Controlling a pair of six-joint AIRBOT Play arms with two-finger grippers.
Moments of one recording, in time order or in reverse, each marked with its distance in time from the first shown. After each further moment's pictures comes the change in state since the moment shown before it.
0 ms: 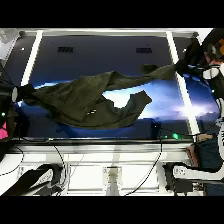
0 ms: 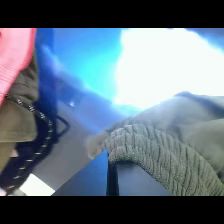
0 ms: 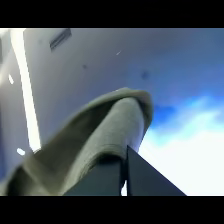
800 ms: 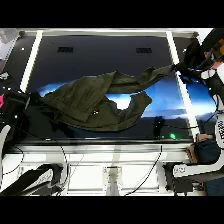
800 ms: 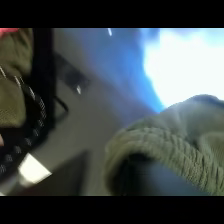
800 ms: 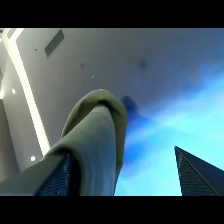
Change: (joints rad) left arm 0.007 -0.058 -0.146 0.156 0.144 -0.208; right arm -0.038 -0.126 0.063 -0.011 0.005 0.100
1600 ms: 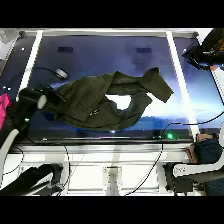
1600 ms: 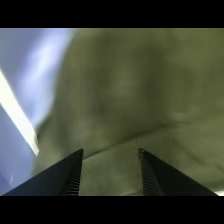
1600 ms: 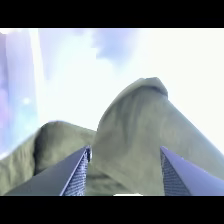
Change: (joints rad) left arm -0.376 0.029 0.059 -0.372 -0.049 1.326; right arm -0.061 -0.004 0.381 -0.016 0.507 -0.118
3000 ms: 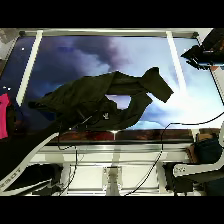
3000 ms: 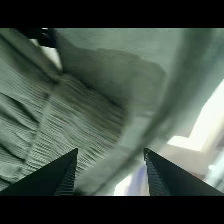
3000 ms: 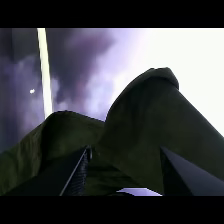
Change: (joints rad) left arm -0.425 -0.257 -0.002 0.117 -0.258 0.124; right arm 0.000 0.000 0.012 0.030 0.034 -0.012
